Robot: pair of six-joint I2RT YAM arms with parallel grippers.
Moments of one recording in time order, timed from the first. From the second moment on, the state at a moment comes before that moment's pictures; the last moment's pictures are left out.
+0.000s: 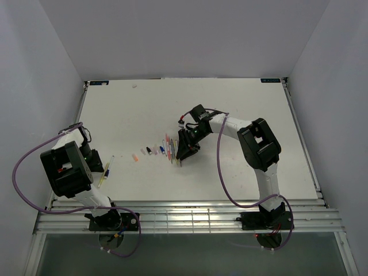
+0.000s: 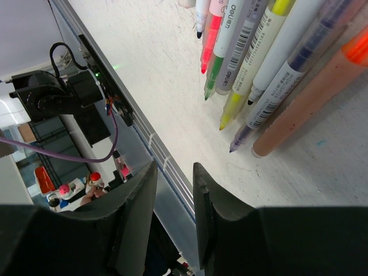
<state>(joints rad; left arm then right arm) 0.43 1.66 1.00 -1.03 -0.15 -1.59 0.63 2.11 1.47 -0.60 -0.91 0.39</state>
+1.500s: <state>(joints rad) 0.41 1.64 0.95 -1.05 -0.19 -1.59 0.63 2.11 1.44 -0.58 -0.91 0.39</state>
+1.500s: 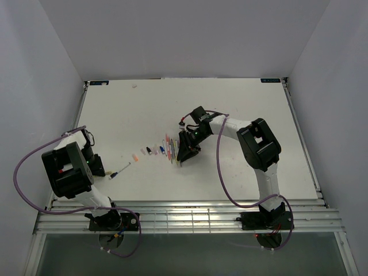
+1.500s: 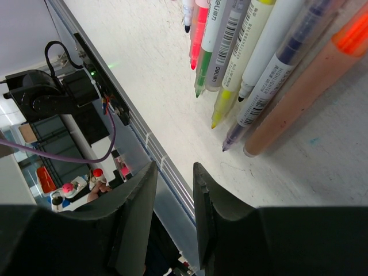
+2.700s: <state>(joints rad) 0.06 1.85 1.76 -0.99 -0.24 -1.22 0.62 2.11 1.59 -0.67 -0.88 0.38</state>
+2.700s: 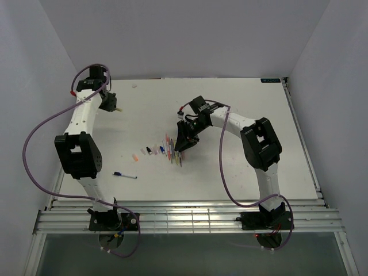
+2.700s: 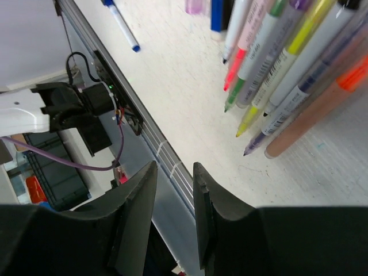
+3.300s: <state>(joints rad) -0.21 1.29 1.03 -0.48 0.53 -0.66 0.51 2.09 1.68 -0.54 -1.05 0.56</state>
